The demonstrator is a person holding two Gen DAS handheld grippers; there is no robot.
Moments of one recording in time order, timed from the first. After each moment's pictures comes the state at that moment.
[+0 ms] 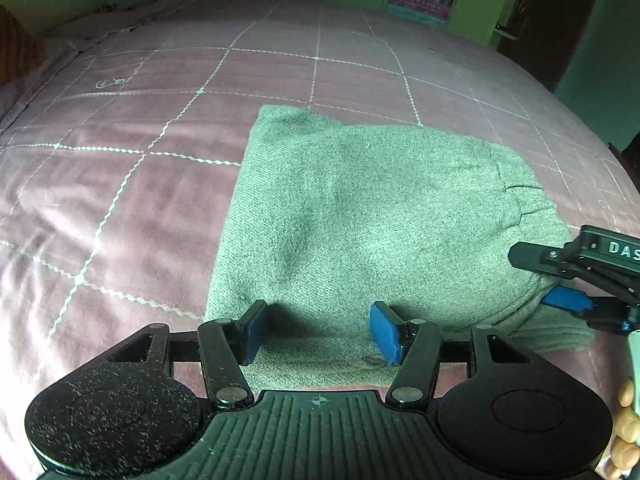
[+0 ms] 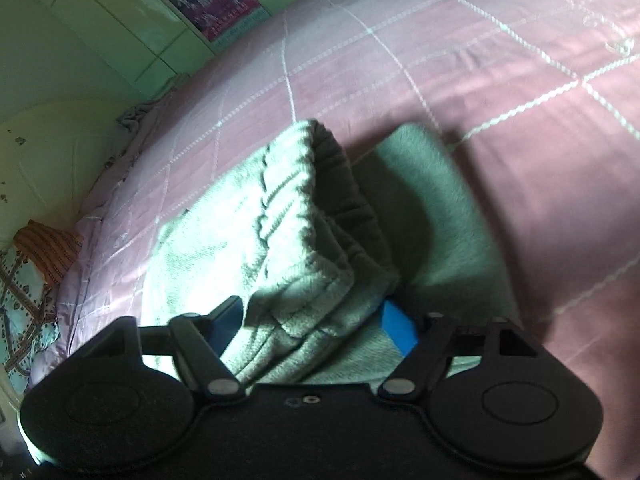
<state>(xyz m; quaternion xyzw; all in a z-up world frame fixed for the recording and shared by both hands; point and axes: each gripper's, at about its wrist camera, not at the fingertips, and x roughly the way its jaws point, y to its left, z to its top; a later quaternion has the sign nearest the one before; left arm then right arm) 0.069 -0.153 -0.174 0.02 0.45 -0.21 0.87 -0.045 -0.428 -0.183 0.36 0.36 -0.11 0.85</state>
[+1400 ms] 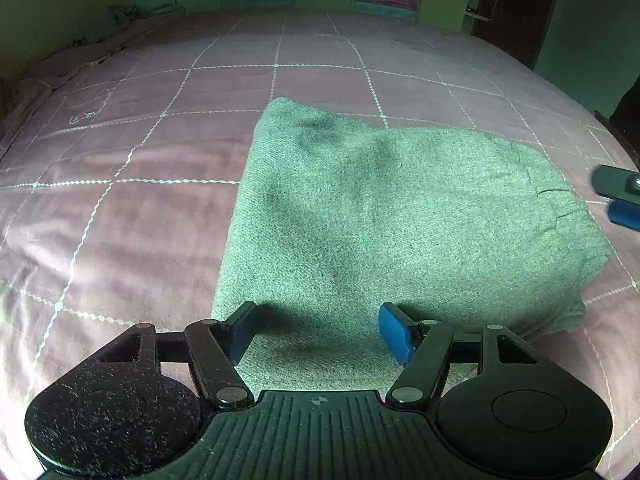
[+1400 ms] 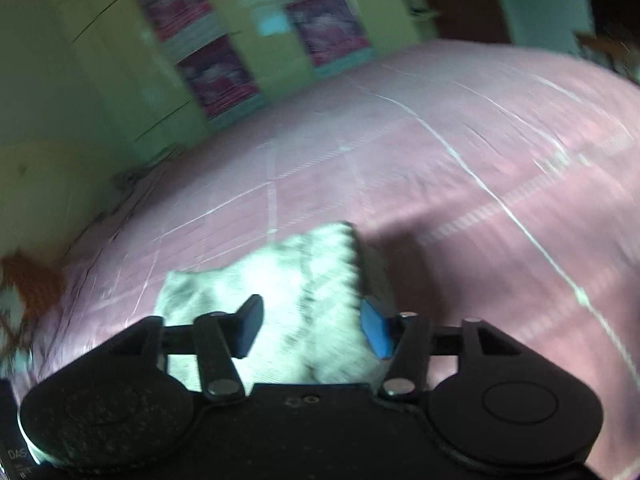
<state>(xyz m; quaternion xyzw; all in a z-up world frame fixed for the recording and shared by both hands) 0.046 -0.189 -0.164 0.08 0.43 -0.23 0.87 -0.105 -0.427 -0.120 0.26 0.25 -0.16 0.92</state>
